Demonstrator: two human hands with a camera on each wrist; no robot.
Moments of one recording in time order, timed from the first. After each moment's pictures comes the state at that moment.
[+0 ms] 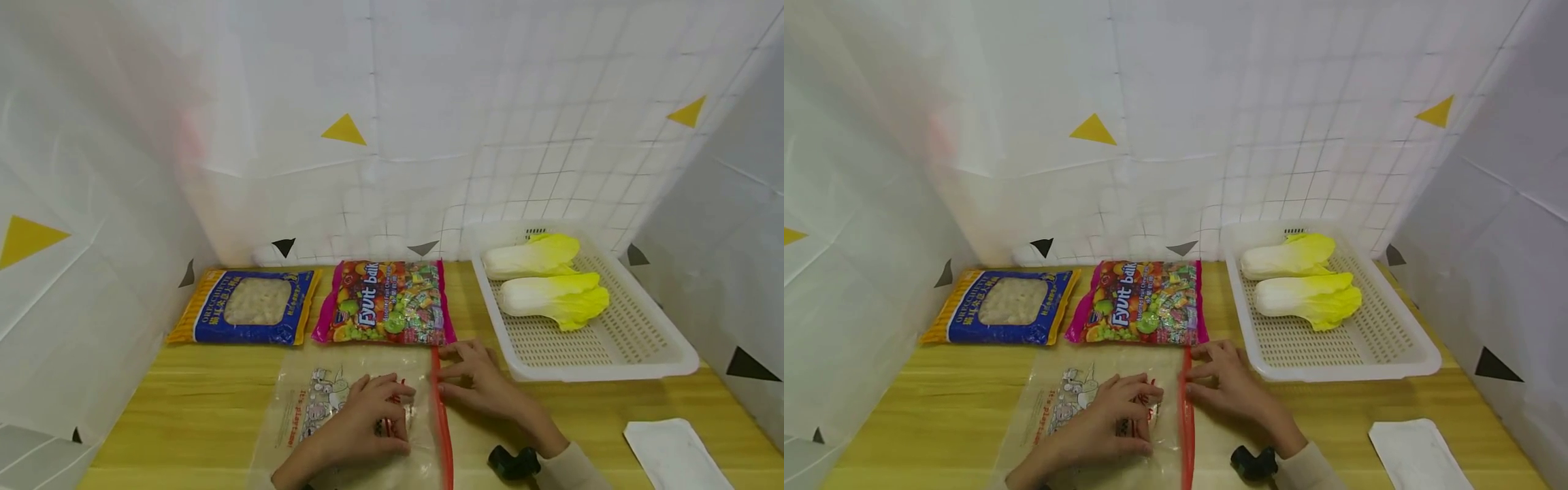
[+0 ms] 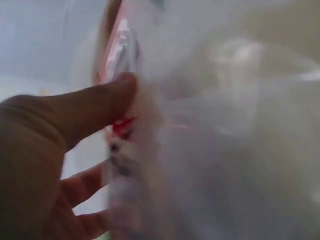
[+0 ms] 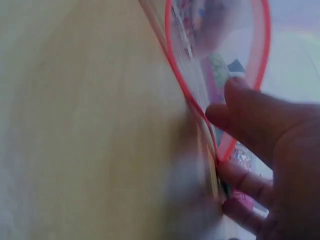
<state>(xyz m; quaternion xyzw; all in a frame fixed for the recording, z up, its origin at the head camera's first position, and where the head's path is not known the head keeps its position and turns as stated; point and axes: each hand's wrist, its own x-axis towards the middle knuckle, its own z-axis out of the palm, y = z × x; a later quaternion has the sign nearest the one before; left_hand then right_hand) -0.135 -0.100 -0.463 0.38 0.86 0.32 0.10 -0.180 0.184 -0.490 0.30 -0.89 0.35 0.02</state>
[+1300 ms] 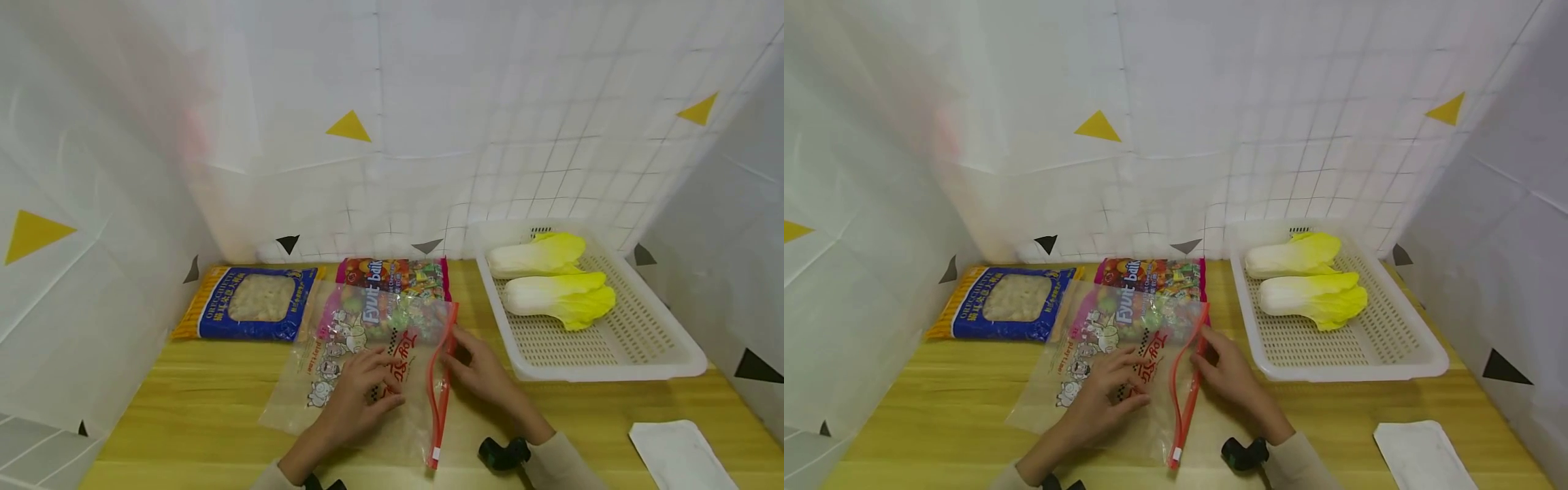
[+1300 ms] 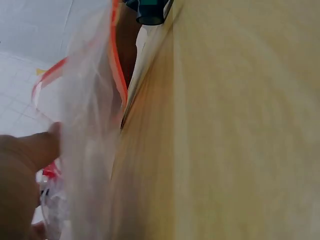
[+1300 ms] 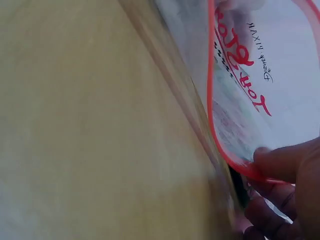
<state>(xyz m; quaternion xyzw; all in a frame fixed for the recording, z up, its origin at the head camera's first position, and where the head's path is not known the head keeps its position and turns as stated) -0.156 -0.104 -0.489 0.32 0.85 0.39 -0.14 -0.199 0.167 -0.497 0.26 -0.85 0.43 0.12</state>
